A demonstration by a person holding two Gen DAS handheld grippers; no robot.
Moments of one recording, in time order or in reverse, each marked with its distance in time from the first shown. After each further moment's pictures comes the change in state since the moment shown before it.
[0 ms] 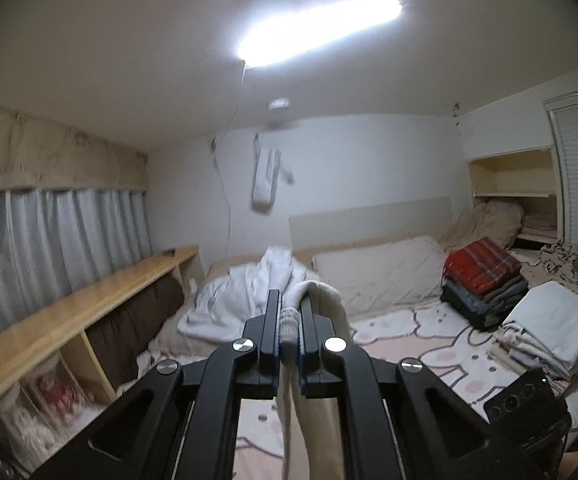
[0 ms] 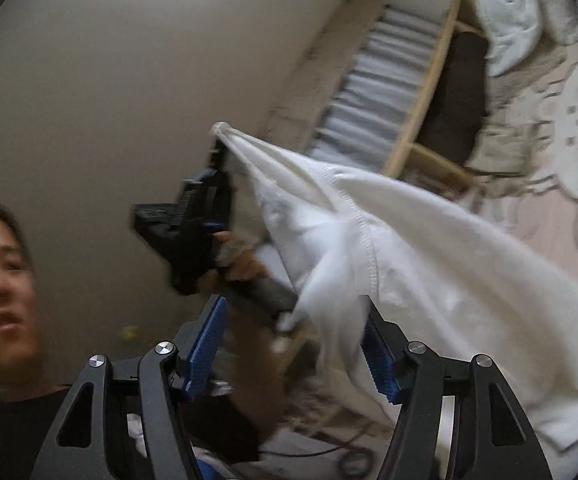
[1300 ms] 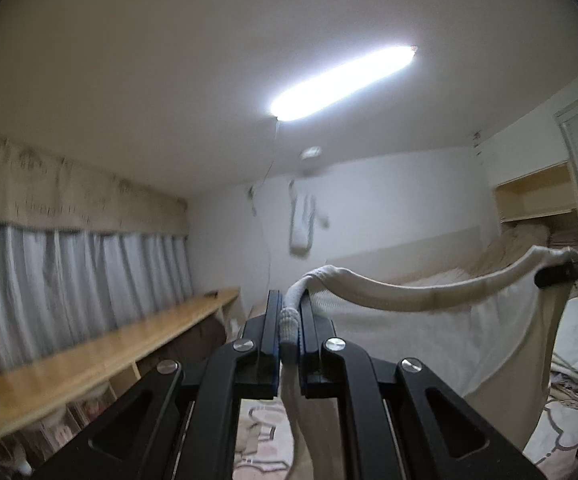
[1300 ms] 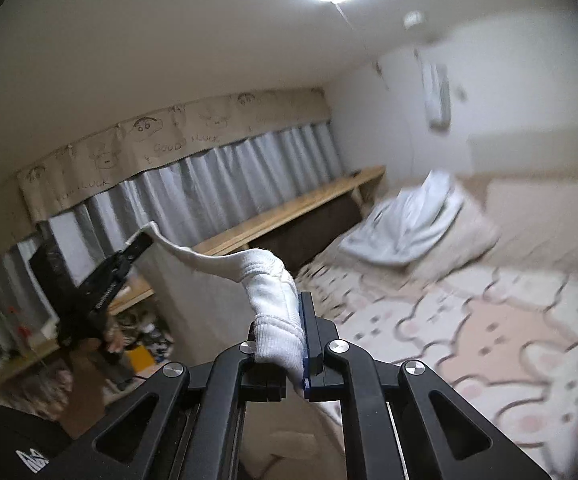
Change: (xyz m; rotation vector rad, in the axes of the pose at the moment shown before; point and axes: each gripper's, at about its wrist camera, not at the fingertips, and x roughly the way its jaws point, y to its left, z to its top) left arm -0.092 0.002 0.023 0.047 -0.196 0.124; right arm -0.007 0.282 0.054 -0.698 -0.141 -0.917
